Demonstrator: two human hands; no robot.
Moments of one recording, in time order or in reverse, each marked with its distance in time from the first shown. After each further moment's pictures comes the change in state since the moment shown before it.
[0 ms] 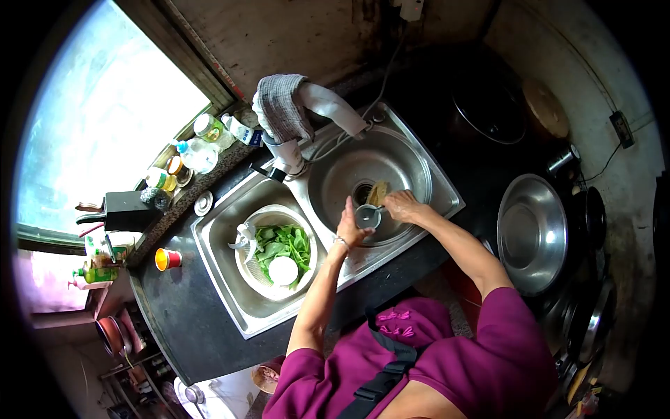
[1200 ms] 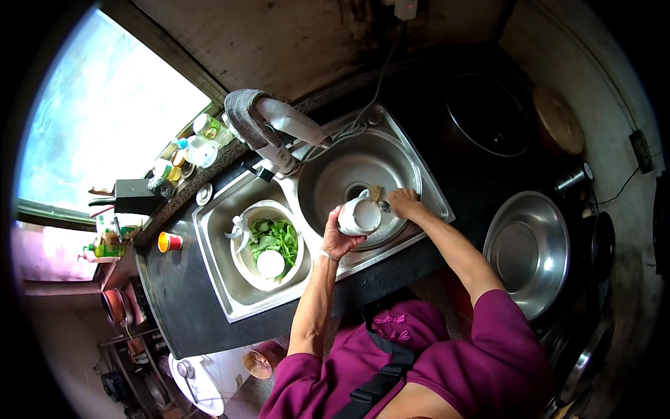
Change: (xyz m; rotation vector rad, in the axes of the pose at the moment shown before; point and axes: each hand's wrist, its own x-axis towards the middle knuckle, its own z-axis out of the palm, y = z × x) left_hand -0.012 0.060 0.004 -1.678 -0.254 -0.382; right_hand 0.012 0.068 0.021 0.090 0.040 0.167
